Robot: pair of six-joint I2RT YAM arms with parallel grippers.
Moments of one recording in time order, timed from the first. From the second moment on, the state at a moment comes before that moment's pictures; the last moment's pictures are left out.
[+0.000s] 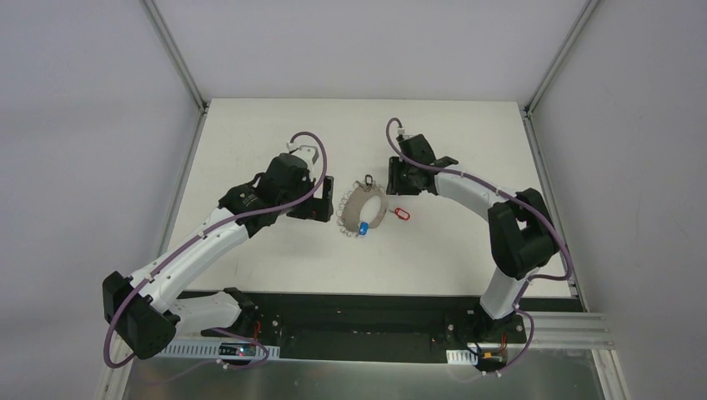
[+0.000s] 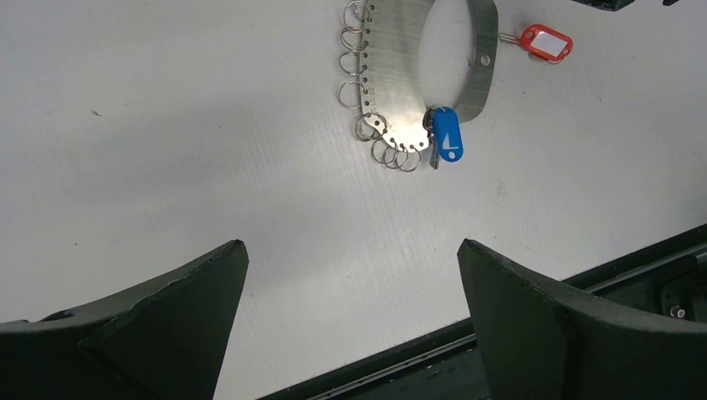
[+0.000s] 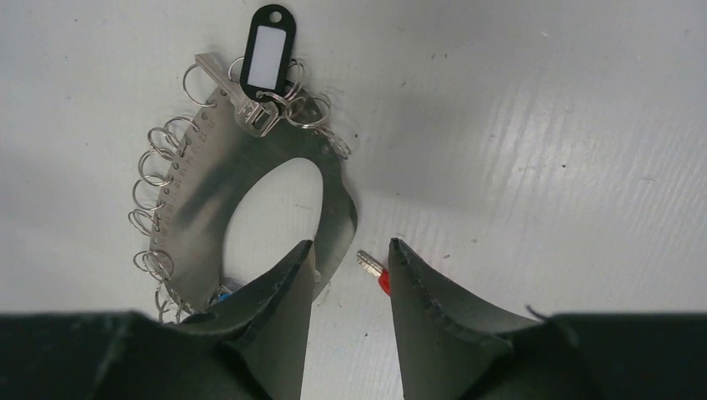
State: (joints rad) left arm -0.66 1.14 1.04 -0.68 -0.13 -0.39; right arm 0.53 1.75 1.21 -0.39 -0.02 0.43
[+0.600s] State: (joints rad) left arm -0.66 1.12 1.03 -0.67 -0.10 -0.40; right arm 0.50 1.86 1.26 -0.35 -0.12 0.31
